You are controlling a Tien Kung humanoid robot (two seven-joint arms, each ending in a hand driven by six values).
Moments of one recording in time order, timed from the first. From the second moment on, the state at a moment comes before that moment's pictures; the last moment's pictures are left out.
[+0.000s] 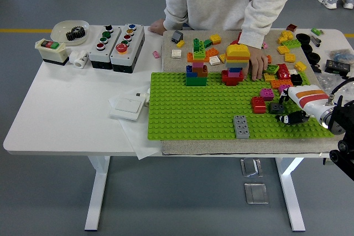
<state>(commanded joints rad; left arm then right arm) -0.15 0.06 -0.67 -0.18 1.00 -0.09 0.26 0.65 -0.45 0.68 0.93 -2.02 -0.15 -0.06</state>
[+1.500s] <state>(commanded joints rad) -0.16 0.05 -0.68 -0.18 1.01 -0.08 0.25 0.65 -0.45 0.69 0.91 -2.01 -0.12 -0.05</state>
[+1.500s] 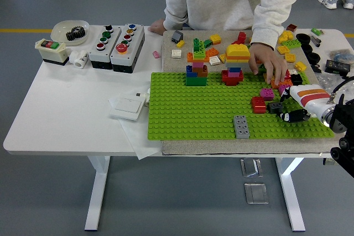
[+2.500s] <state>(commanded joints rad) -0.16 0.06 -0.66 -0.18 0.99 -0.09 0.25 0.68 -0.42 0.65 0.87 -2.00 -0.13 -0.01</state>
